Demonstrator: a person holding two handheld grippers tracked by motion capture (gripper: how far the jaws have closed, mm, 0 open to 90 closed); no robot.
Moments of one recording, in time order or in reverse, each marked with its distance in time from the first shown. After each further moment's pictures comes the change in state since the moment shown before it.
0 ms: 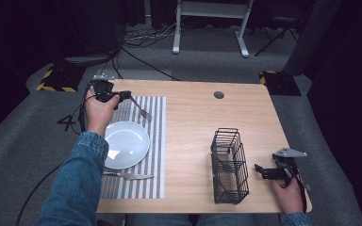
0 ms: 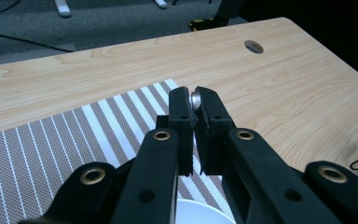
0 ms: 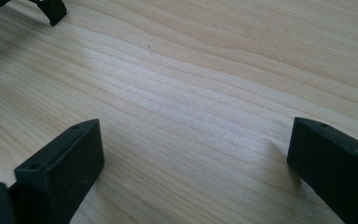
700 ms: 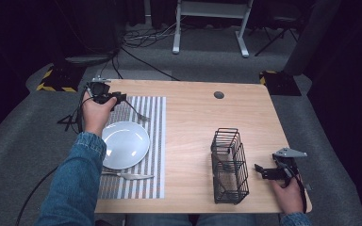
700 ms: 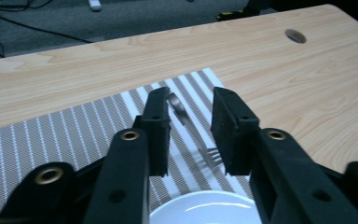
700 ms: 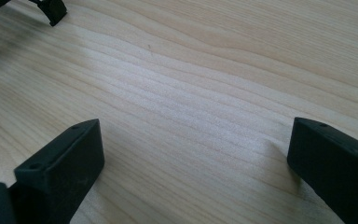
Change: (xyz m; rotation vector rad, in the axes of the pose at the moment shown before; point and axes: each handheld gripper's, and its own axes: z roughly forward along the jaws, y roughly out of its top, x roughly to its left) left arm 0.023 -0.013 0.005 0.021 0.119 -0.004; right arm 0.000 0.000 0.000 0.000 0.000 0.000
